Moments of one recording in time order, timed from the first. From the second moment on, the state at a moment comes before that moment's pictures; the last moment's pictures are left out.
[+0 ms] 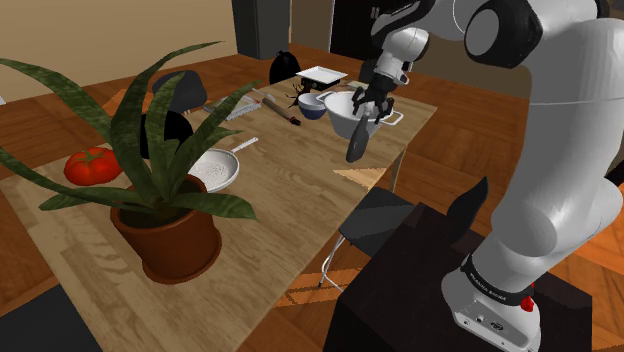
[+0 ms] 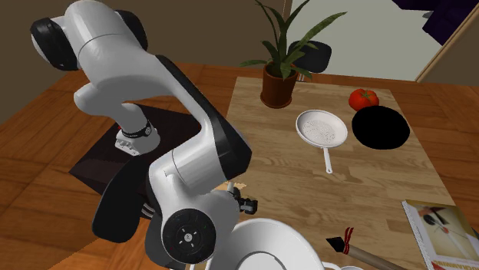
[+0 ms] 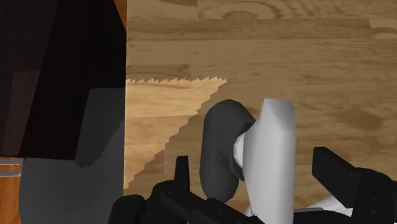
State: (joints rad) arm -0.39 0.44 -0.24 -1.61 0.51 1.70 0.65
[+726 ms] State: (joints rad) arm -0.38 0.42 -0.22 -1.64 0.52 1.75 0.66
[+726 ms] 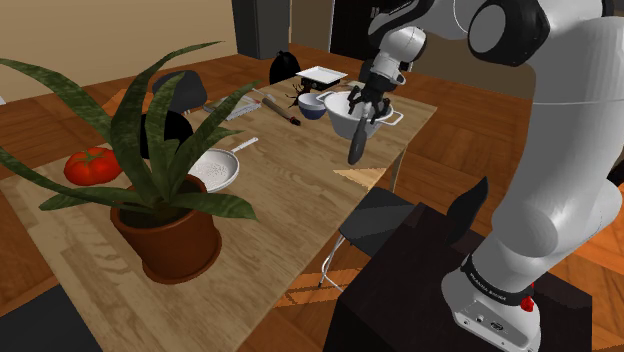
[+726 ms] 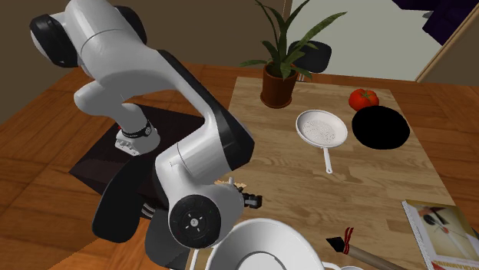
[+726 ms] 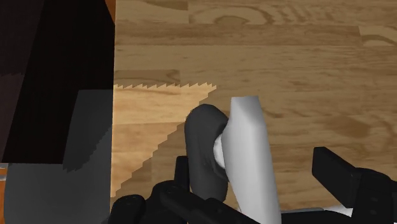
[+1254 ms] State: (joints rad) arm -0.39 0.46 -0.22 -1.58 0.52 1.72 0.66
